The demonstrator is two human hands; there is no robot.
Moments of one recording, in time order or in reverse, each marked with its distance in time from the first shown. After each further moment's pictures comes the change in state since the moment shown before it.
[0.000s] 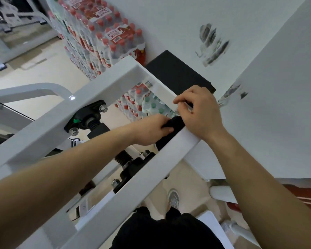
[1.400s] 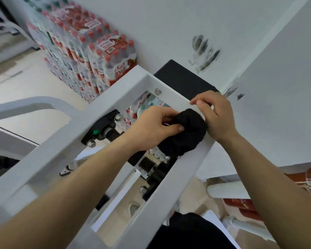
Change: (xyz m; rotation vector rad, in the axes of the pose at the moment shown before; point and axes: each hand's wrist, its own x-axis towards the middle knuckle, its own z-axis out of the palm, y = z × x) left_hand -0.063 -0.018 -0.039 -0.354 0.193 0.267; right_hand -0.007 -0.031 -0.003 0.102 0.132 0.140
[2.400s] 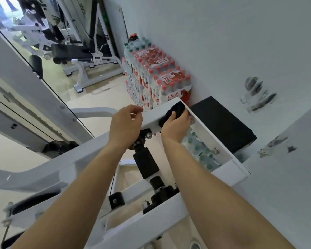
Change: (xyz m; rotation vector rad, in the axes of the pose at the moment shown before) left_hand -0.028 -0.009 -0.049 0.320 1.066 -0.435; right_hand 0.058 -0.087 0.146 0.426 0.009 0.557
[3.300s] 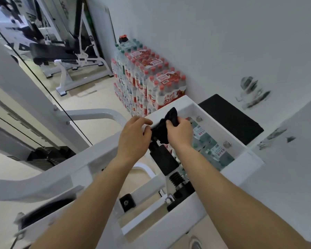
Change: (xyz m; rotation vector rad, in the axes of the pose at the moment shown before) left_hand -0.007 -0.064 -0.006 0.052 -0.103 0.226; right_hand -0.042 0.003 0.005 -0.112 -0.204 -0.068
